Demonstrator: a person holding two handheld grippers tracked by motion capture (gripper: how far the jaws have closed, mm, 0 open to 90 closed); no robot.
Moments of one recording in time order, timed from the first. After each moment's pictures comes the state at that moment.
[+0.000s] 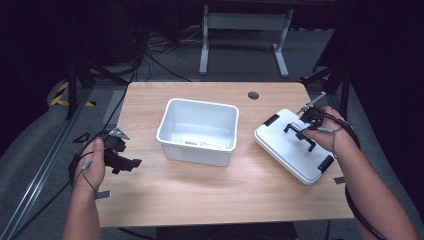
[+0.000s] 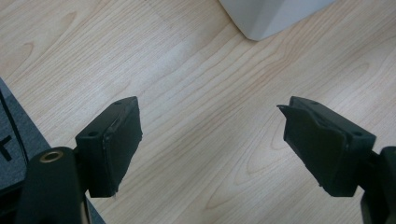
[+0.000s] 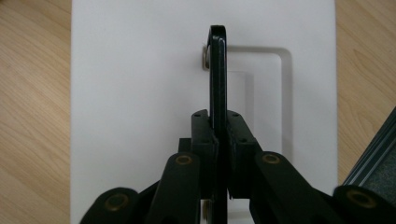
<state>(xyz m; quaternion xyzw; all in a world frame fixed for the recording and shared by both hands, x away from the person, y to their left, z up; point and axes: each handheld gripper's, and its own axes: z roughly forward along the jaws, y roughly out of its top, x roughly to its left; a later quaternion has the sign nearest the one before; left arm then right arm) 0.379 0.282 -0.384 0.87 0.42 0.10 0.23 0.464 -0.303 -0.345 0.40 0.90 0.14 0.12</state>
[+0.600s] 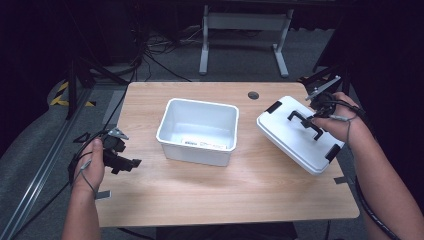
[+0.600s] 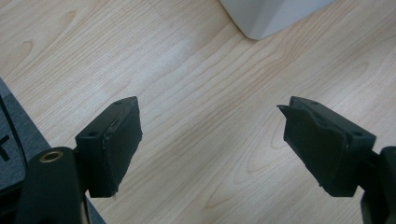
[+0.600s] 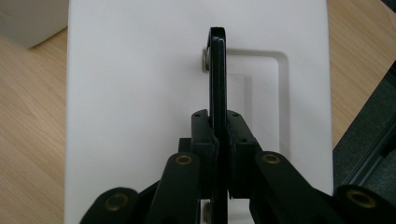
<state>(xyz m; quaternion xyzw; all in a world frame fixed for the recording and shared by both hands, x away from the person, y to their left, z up) 0.378 0.284 -0.385 0.87 0.42 0.10 0.23 0.459 -0.305 -0.290 0.37 0.90 0.17 0.14</state>
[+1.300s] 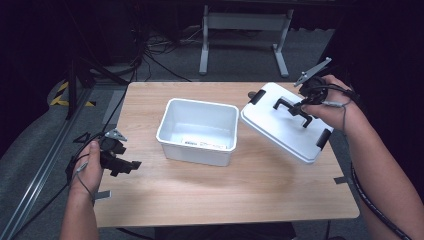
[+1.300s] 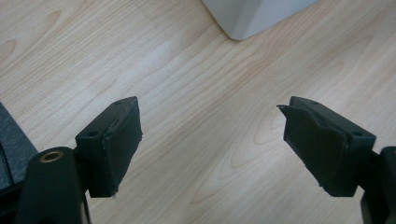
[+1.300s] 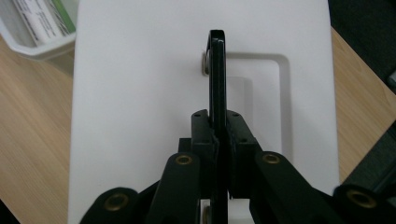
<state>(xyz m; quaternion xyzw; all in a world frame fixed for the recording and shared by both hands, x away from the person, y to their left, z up) 0.369 0.286 -0.382 0.87 0.41 0.08 0.25 0.461 -0.257 -0.241 0.30 0.92 0.21 0.14</state>
